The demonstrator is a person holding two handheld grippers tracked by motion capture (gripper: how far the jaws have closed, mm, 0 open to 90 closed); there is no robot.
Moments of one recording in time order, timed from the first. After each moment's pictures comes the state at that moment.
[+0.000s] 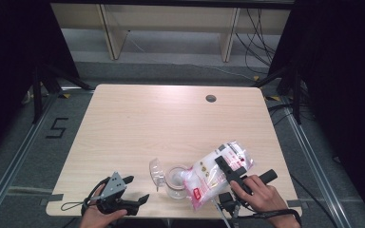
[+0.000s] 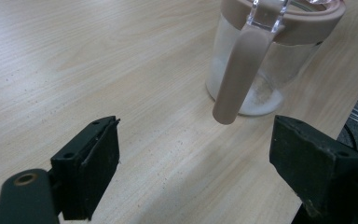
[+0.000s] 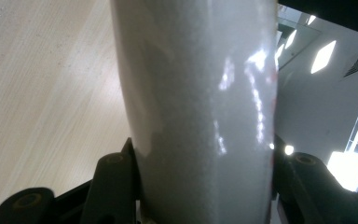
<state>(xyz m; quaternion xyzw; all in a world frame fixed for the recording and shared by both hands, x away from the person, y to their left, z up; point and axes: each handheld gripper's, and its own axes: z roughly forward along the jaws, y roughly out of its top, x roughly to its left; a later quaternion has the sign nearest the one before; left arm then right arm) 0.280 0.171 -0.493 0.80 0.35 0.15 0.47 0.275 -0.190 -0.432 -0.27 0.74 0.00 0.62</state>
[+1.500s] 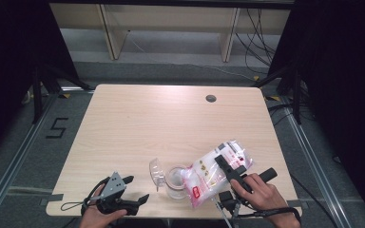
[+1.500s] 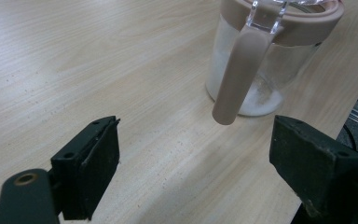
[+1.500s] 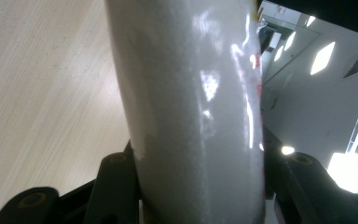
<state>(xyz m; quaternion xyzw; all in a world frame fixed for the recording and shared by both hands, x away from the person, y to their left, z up) 0.280 0.171 -0.492 0.80 0.35 0.15 0.47 0.277 -0.190 -0.430 -0.27 0.74 0.01 0.62</state>
